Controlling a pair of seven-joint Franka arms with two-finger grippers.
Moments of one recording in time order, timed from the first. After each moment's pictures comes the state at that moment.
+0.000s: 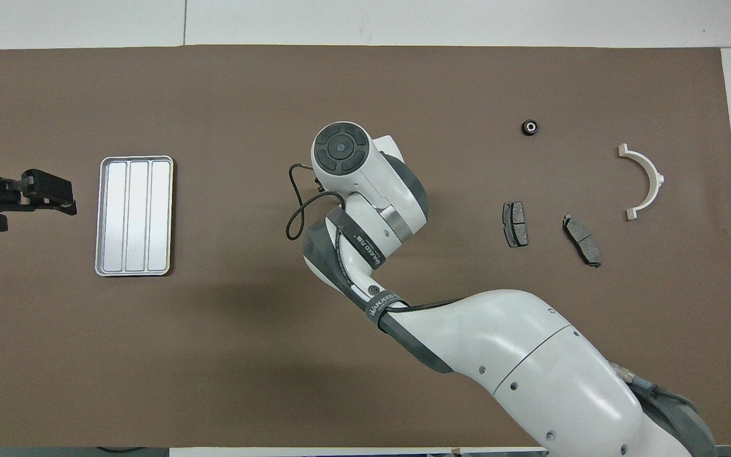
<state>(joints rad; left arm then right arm) -0.05 -0.01 0.01 -1.70 0.01 1.61 -0.20 0.50 0.80 0.15 -1.25 -0.17 2.06 1.05</state>
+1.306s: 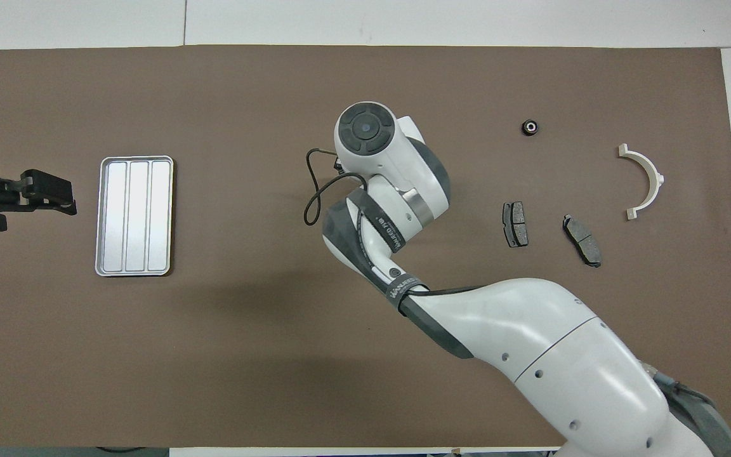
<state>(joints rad) -0.05 -0.02 0.00 -1.69 0.01 1.61 -0.20 0.25 0.75 0.18 -1.22 -0.18 2.02 0.69</state>
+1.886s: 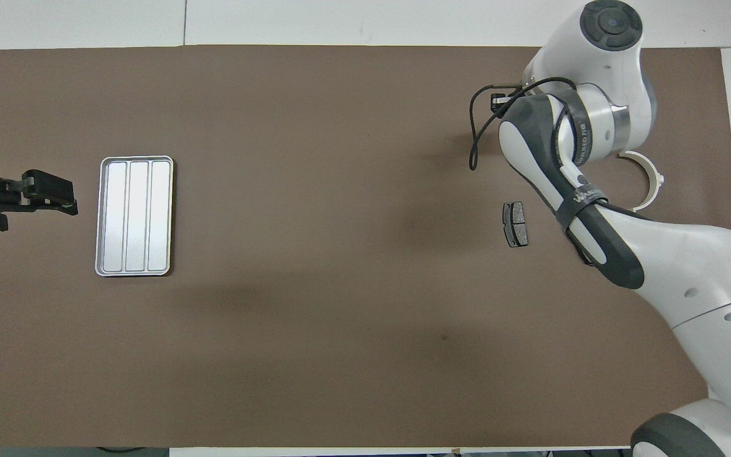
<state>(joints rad) -0.05 -0.02 0.00 -1.69 0.01 1.61 -0.20 -0.07 0.73 0.19 -1.23 -0.18 1.93 0.18</state>
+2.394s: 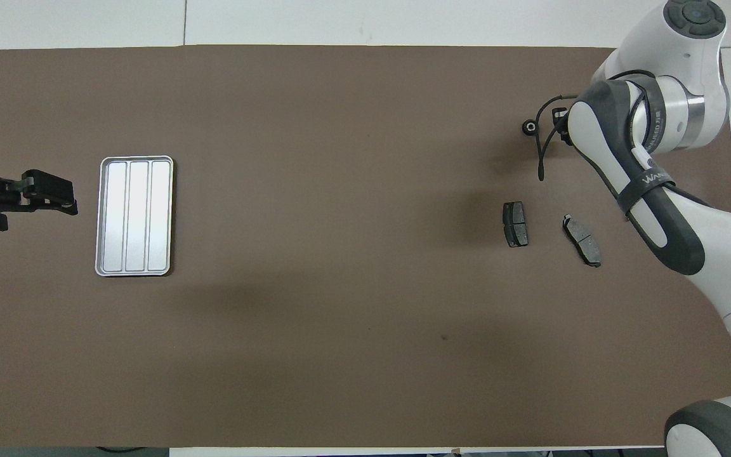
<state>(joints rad) -0.05 -0.02 0.00 -1.69 0.01 1.61 -0.20 -0.13 0.74 0.20 -1.23 -0.18 1.89 0.09</state>
